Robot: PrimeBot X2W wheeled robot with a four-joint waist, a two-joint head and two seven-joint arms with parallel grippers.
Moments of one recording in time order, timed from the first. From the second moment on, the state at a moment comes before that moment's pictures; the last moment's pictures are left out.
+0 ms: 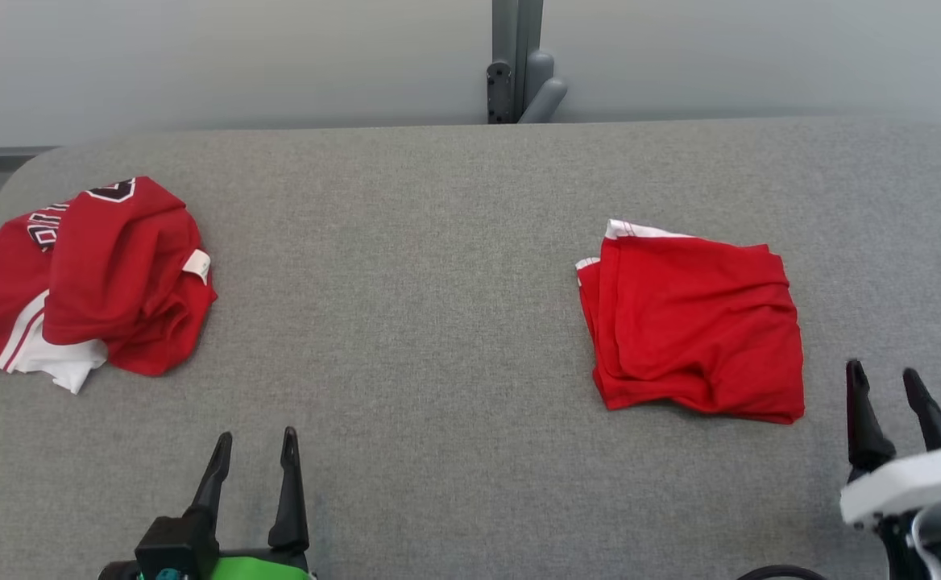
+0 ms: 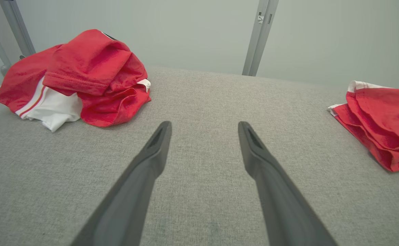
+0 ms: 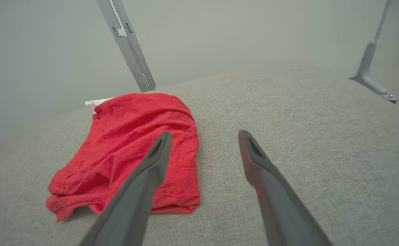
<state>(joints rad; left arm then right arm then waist) 0.10 0.05 -0.12 0.16 -0.22 -0.01 -0.26 0.00 -0.15 -0.16 0.25 0.36 0.13 -0.21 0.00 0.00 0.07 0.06</state>
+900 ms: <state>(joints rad) 0.00 0.05 -0.19 0.14 -0.25 0.02 -0.26 -0.40 -0.28 -0.12 0.53 0.84 0.13 0.41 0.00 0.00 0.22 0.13</state>
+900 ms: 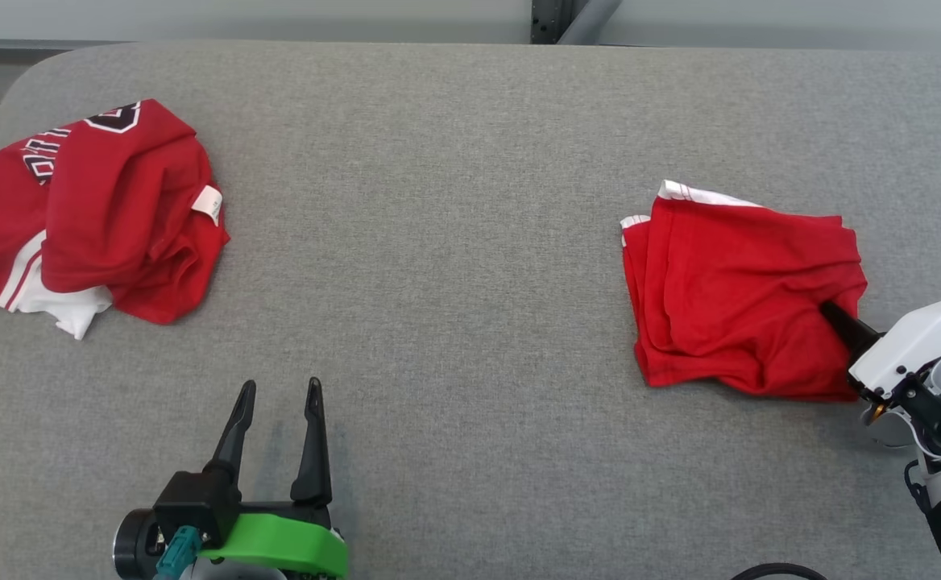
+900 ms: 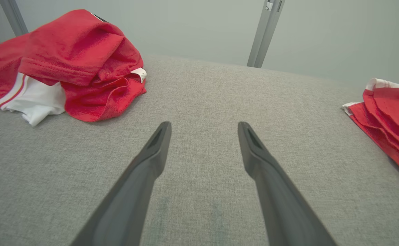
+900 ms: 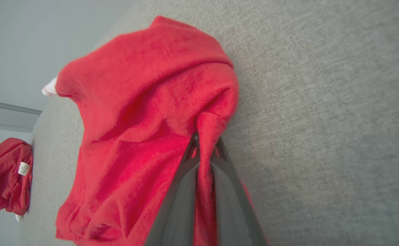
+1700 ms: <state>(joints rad) -0.15 0.05 -0.19 0.13 -0.15 -0.05 -0.26 -0.66 -0.57 0.04 0.67 0.52 0.13 0.32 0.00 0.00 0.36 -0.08</state>
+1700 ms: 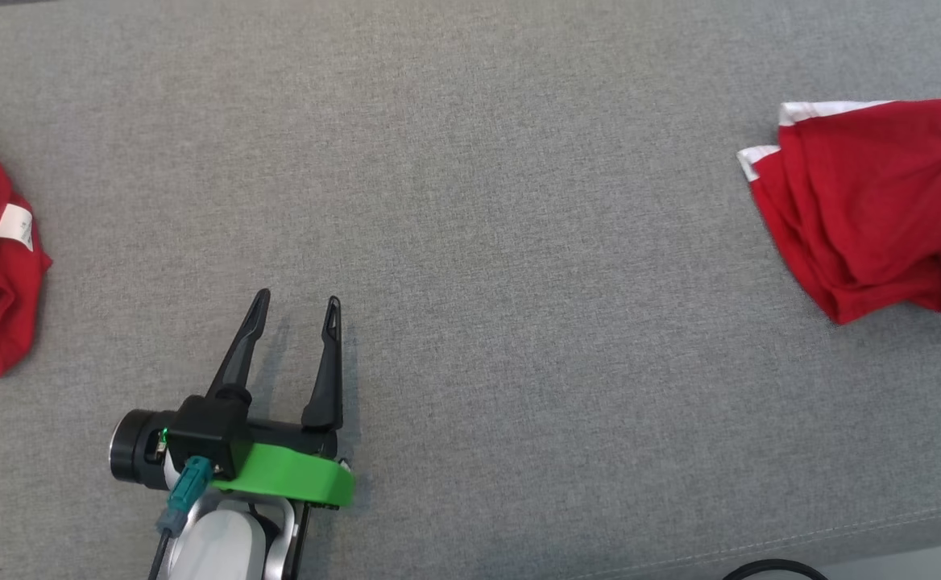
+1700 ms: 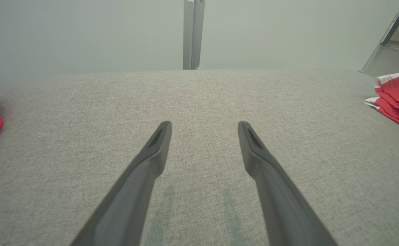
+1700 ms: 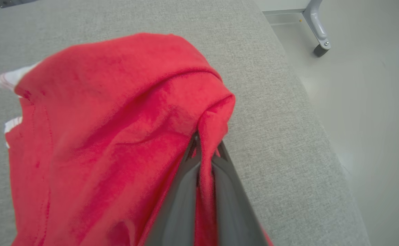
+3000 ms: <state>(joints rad) 0.01 0.05 -0.16 0.17 -0.26 -0.01 -0.26 -0.44 -0.51 -0.10 0.52 0.29 0.13 -0.26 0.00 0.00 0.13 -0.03</state>
